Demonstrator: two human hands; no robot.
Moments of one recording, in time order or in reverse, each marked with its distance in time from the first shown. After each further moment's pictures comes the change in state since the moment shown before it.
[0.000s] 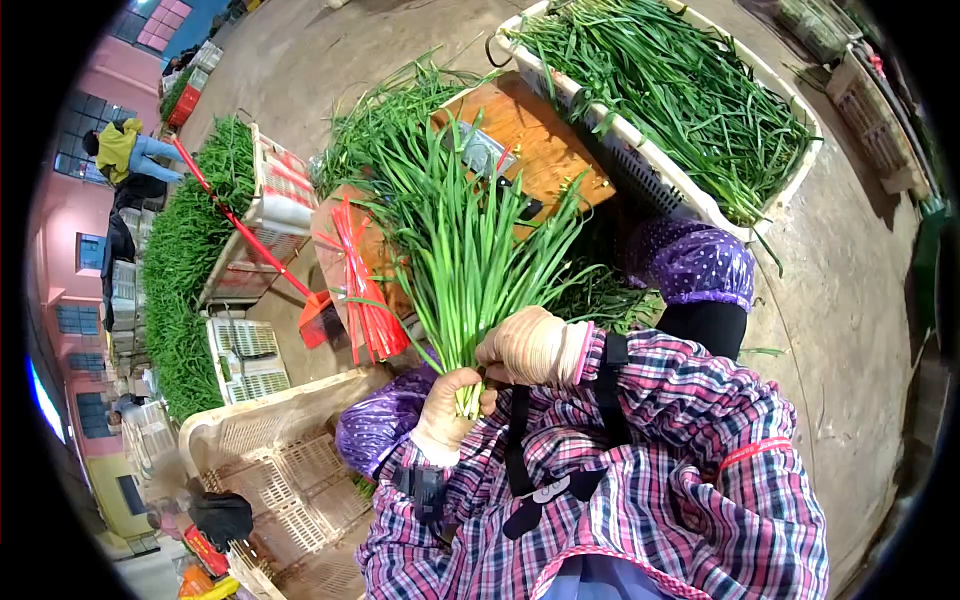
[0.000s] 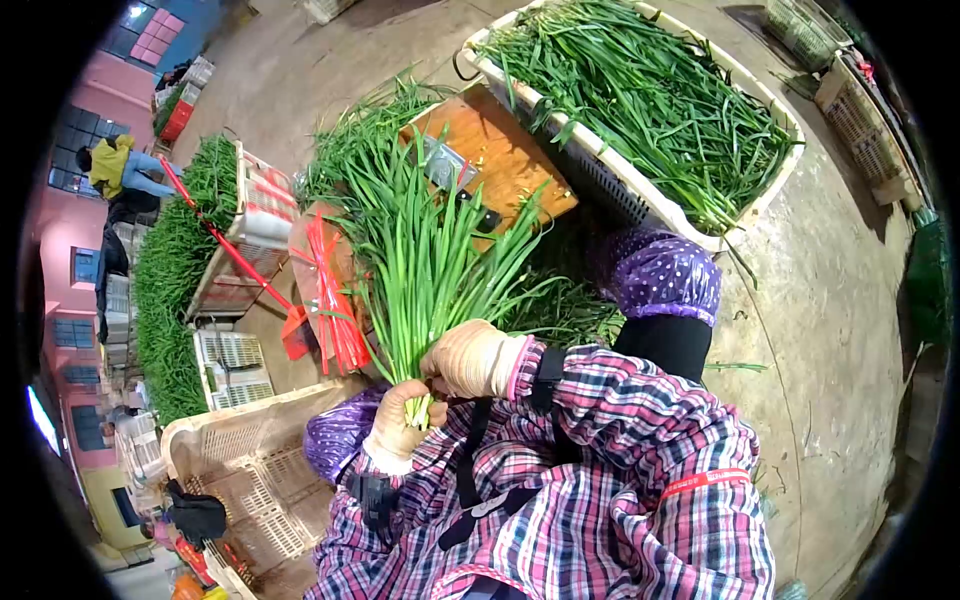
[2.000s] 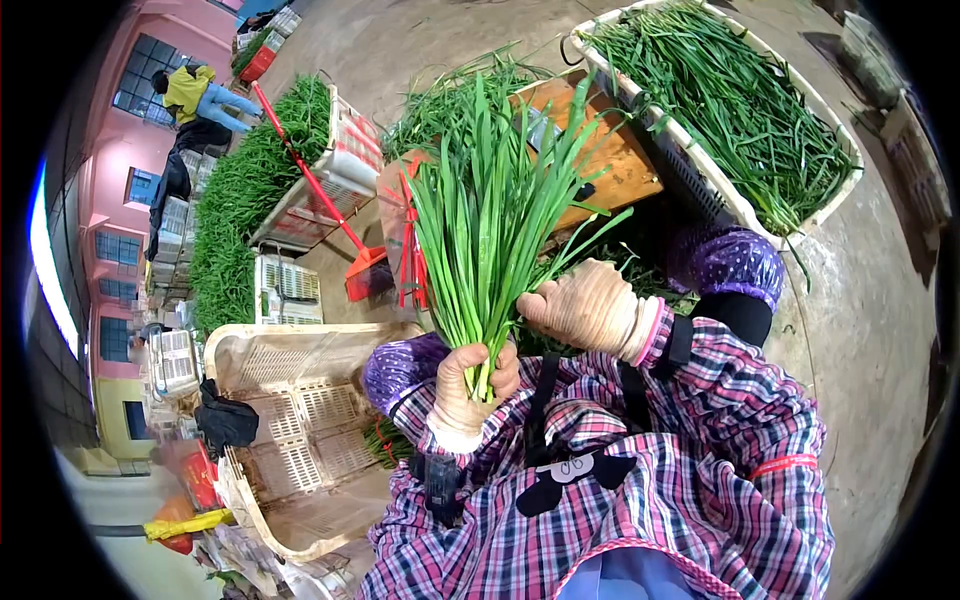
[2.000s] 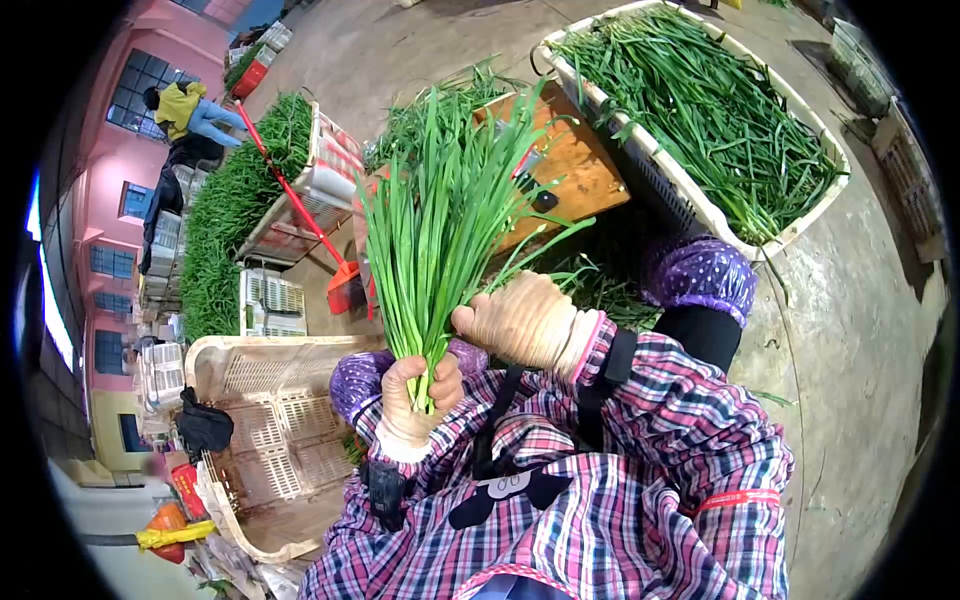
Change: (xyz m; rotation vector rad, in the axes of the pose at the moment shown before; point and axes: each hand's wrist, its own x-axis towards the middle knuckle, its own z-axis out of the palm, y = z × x) left_hand -0.058 0.018 0.035 -0.435 -0.266 0.142; right_hand -0.037 -0.043 -0.035 -0.533 0.280 -0.157
